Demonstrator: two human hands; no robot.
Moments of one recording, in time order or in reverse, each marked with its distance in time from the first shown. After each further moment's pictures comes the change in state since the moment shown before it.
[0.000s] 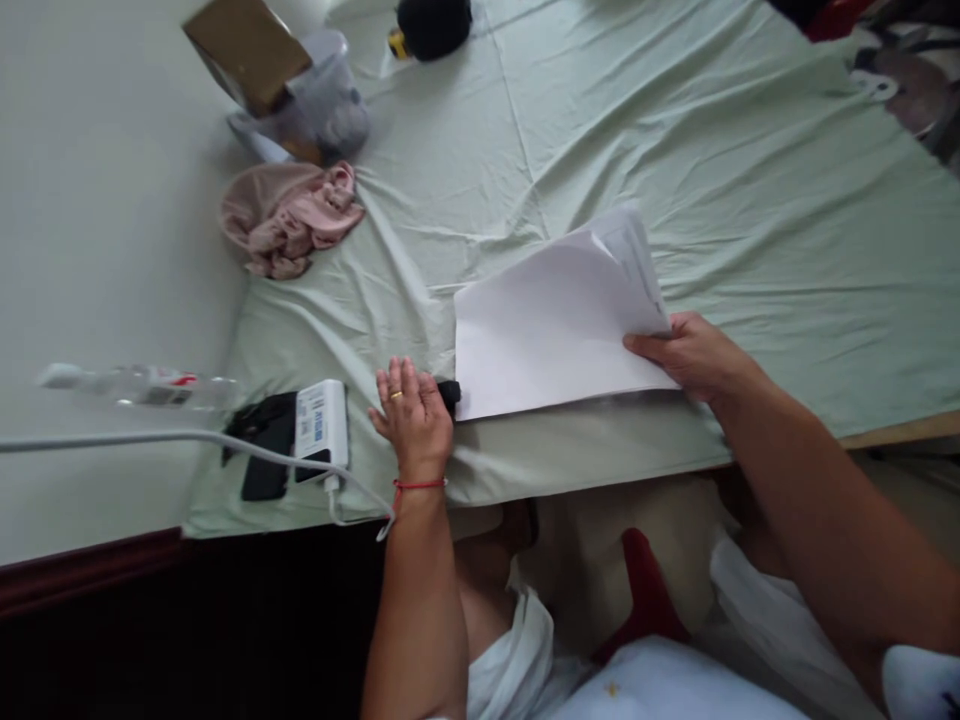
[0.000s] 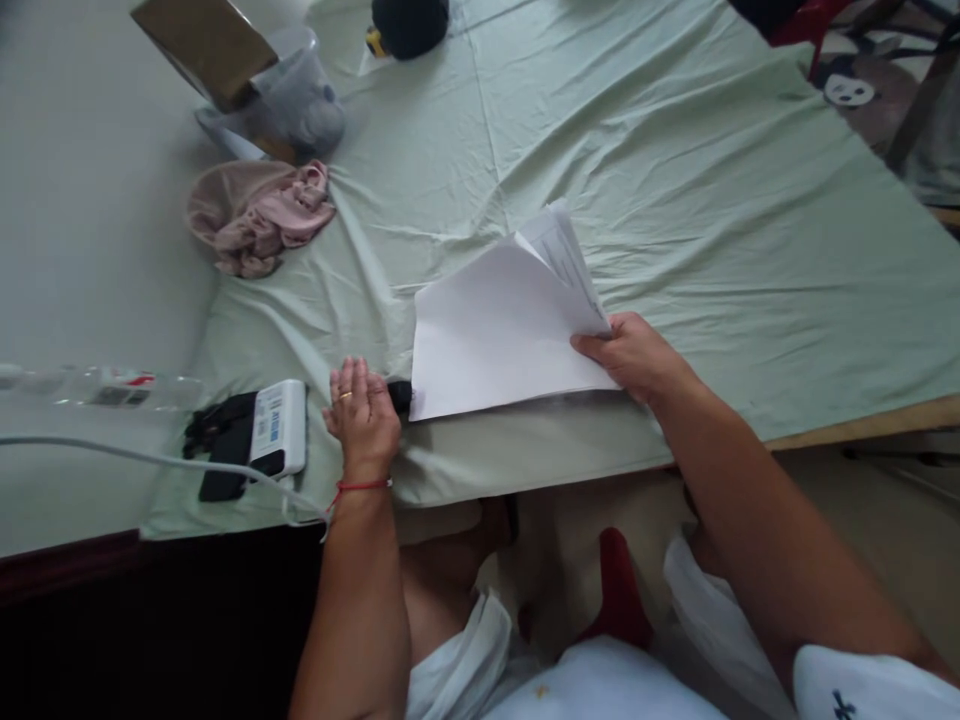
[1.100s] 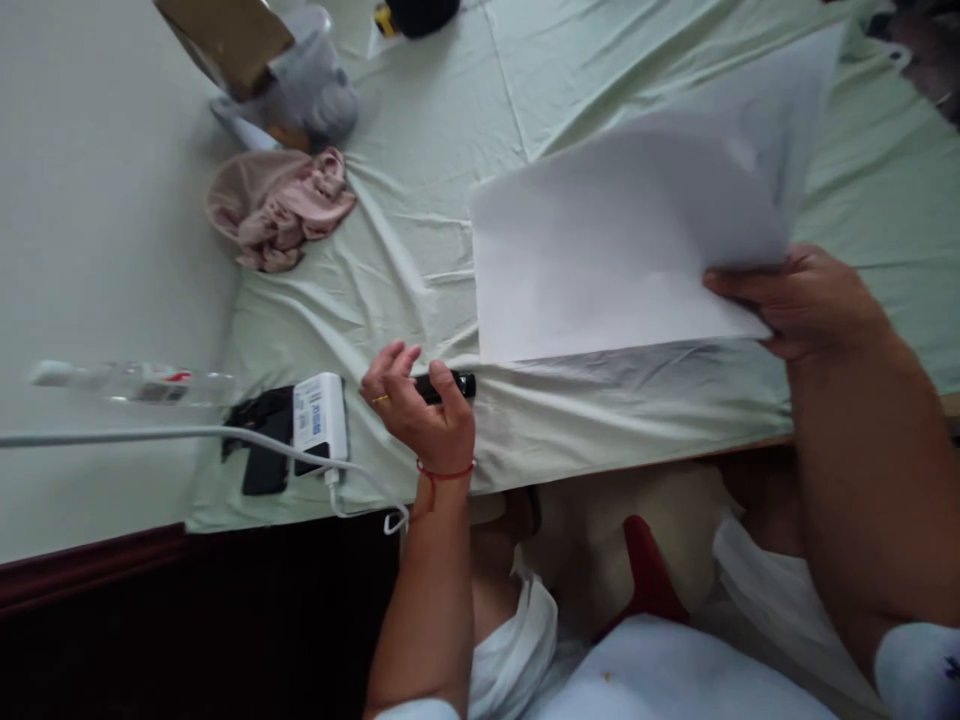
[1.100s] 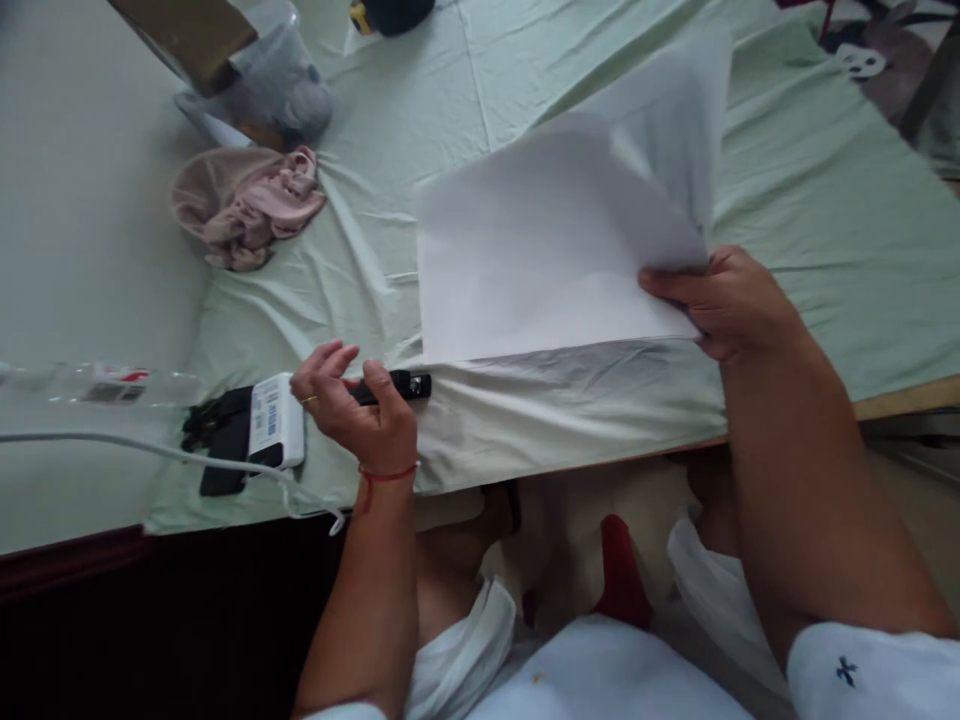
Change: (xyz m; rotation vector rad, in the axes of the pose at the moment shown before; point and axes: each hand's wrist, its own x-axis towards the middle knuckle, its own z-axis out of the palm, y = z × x) left_hand -0.021 0.042 -0.016 -0.297 0.323 0.340; right_hand -0.019 -0.040 -0.040 0.083 0.366 -0.046
